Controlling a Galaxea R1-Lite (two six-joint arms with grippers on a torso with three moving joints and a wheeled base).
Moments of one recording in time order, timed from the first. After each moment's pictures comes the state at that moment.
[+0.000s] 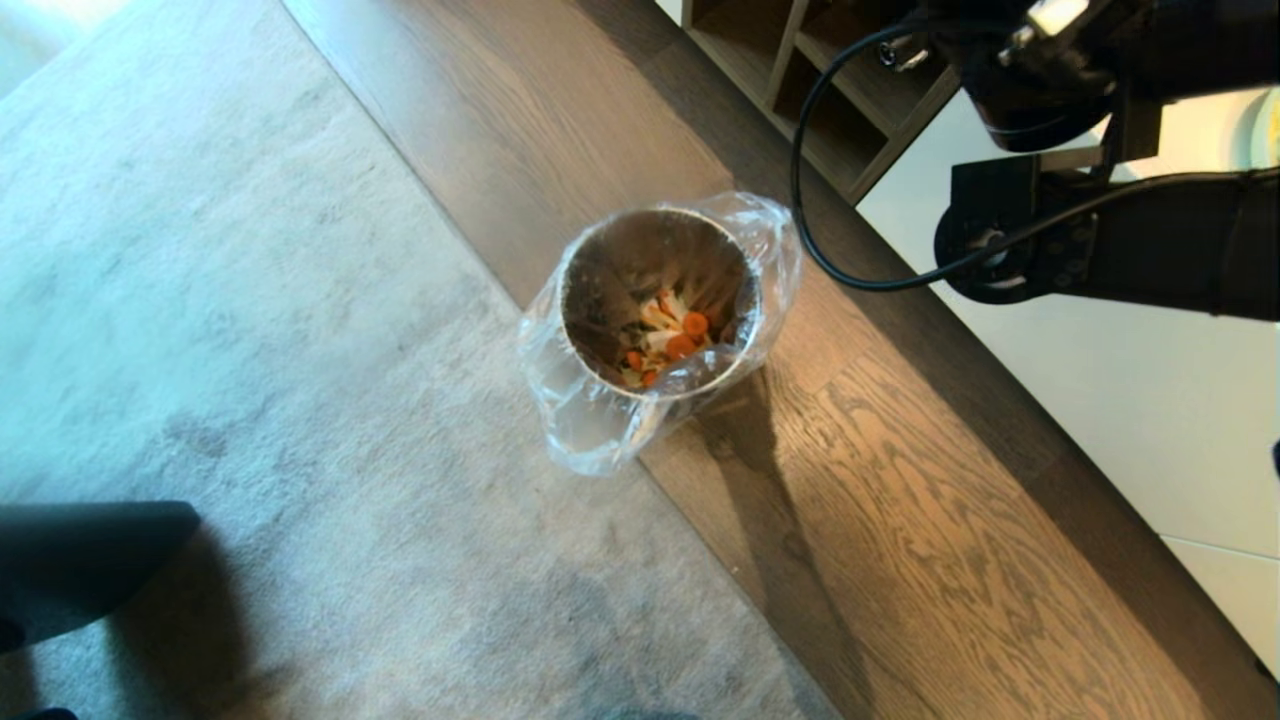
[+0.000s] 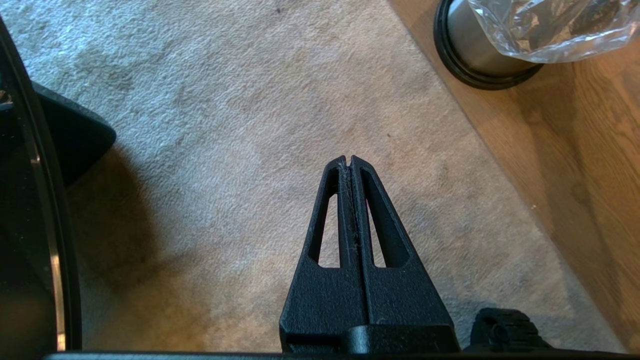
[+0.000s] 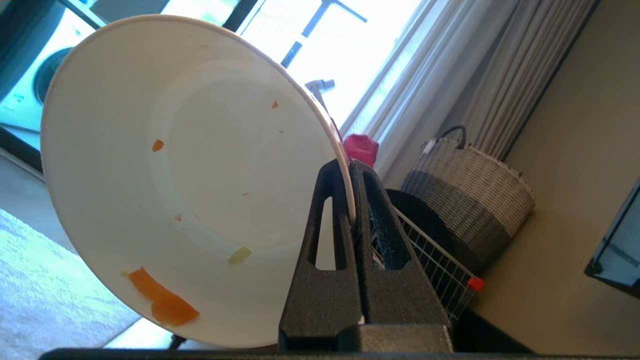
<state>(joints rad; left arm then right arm) 0.00 0.00 0.00 -0.01 0.01 -0.08 0.58 2.06 -1.90 -1.52 0.81 -0.71</state>
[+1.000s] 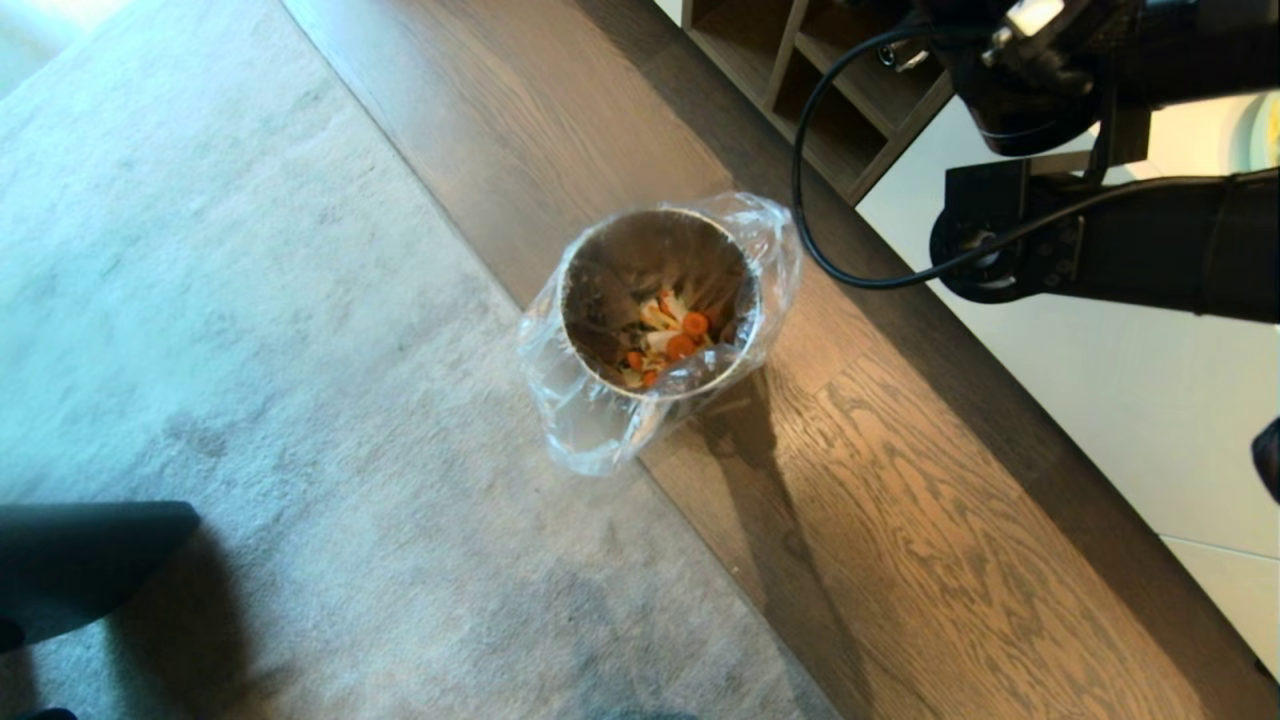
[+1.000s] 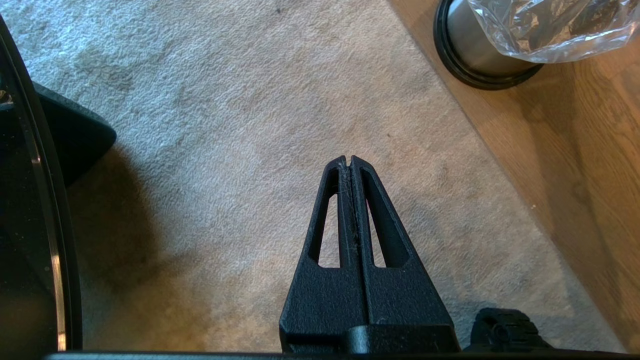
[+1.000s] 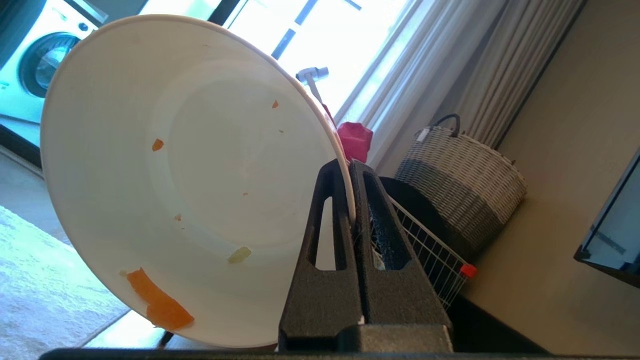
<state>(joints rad) 0.00 0.00 0.00 -0.01 0.01 -0.08 0.55 2.08 -1.92 -1.52 0.78 -0.70</state>
